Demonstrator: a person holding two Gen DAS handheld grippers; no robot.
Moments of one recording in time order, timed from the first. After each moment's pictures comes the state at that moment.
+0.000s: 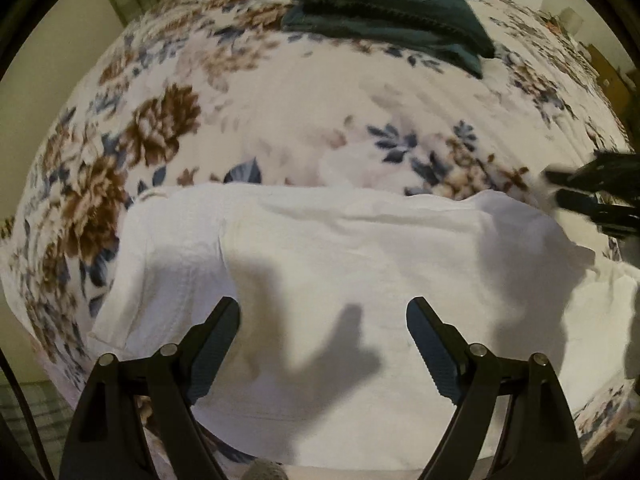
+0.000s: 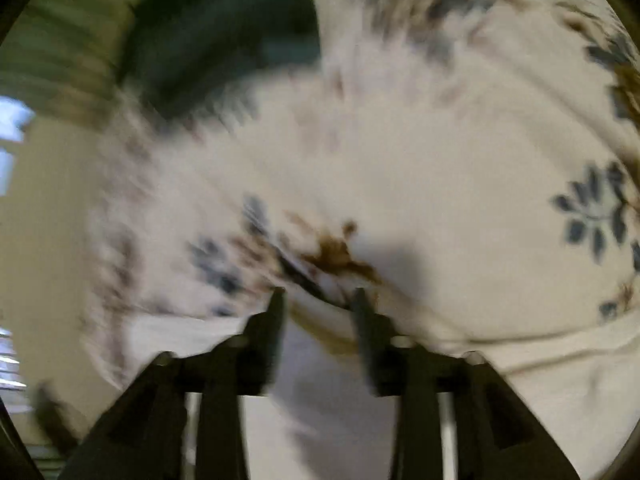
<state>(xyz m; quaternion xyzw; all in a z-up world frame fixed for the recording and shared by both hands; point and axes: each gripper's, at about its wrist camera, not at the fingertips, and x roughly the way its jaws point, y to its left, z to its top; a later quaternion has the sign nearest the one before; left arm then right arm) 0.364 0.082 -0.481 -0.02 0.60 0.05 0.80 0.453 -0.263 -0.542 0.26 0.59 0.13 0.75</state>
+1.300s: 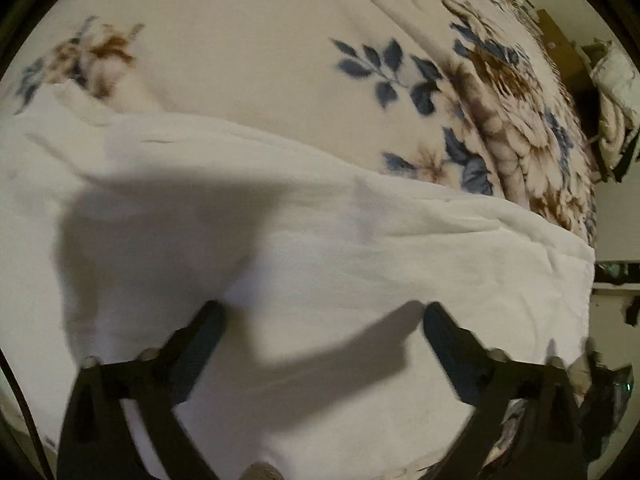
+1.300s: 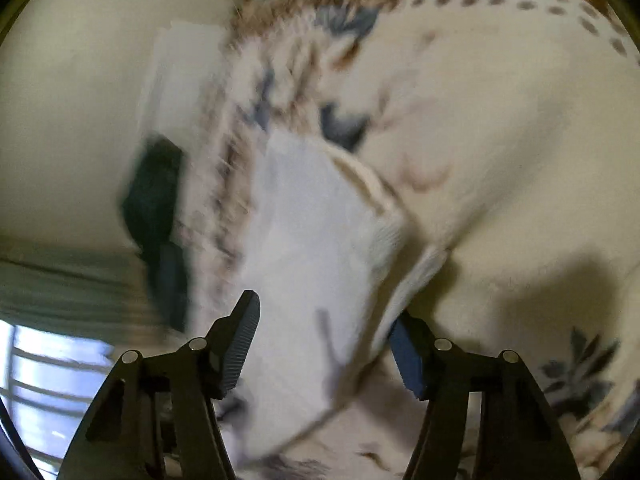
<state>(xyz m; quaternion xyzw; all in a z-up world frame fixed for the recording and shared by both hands) 0.376 -0.221 -0.560 -0.12 0.68 -0.08 0.72 0.194 -0.692 -0.624 0.54 0.41 -0.03 0.73</state>
